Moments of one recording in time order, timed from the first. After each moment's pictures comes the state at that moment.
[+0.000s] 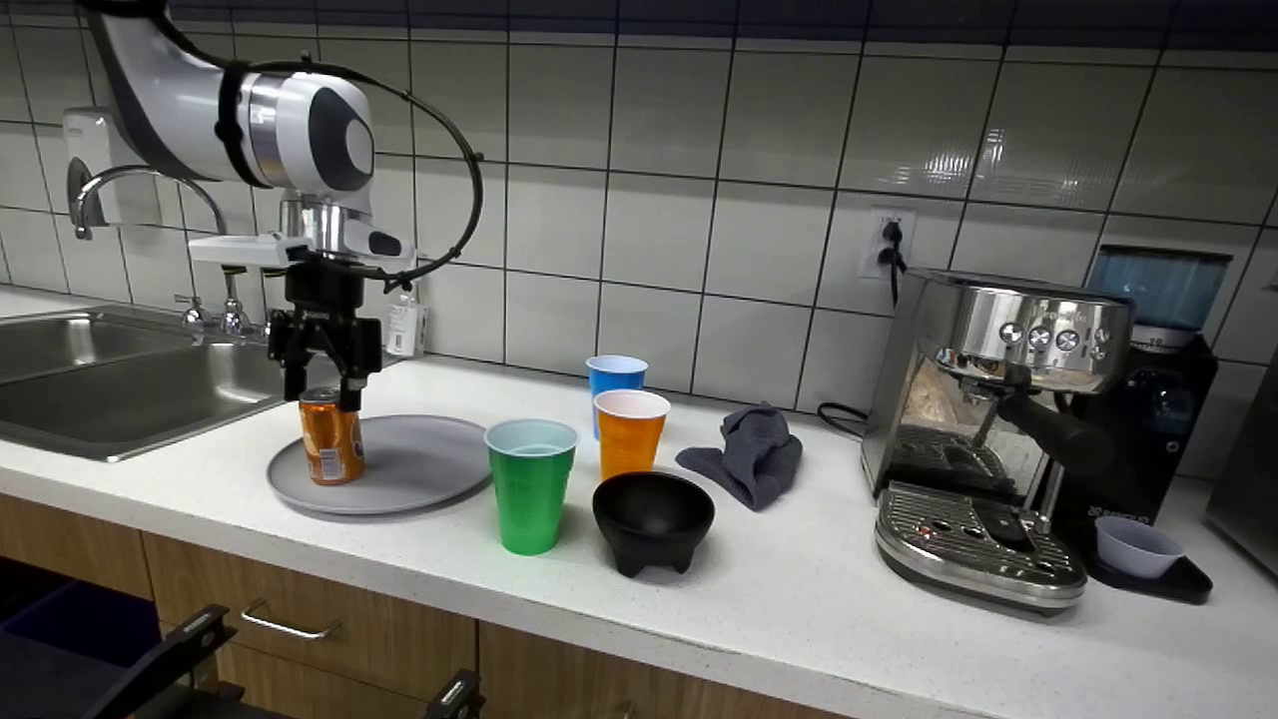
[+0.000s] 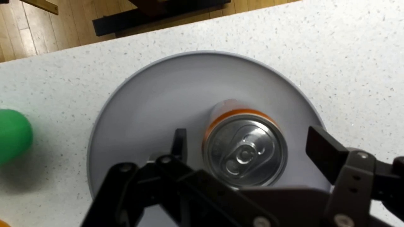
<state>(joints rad) 0.25 0.30 0.14 -2.24 -0.03 2.35 0.55</state>
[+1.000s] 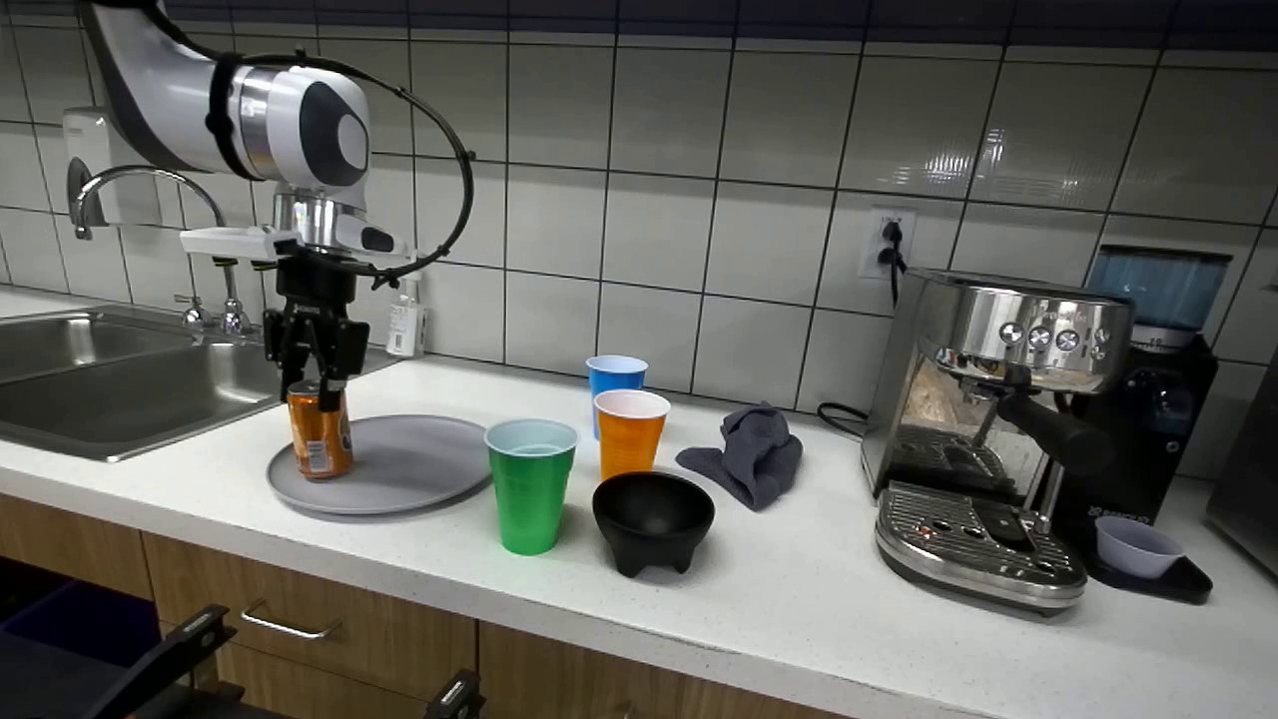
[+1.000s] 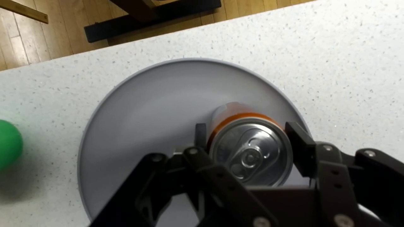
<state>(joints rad) 0.26 0.29 0.14 -2.23 0.02 2.34 0.55</state>
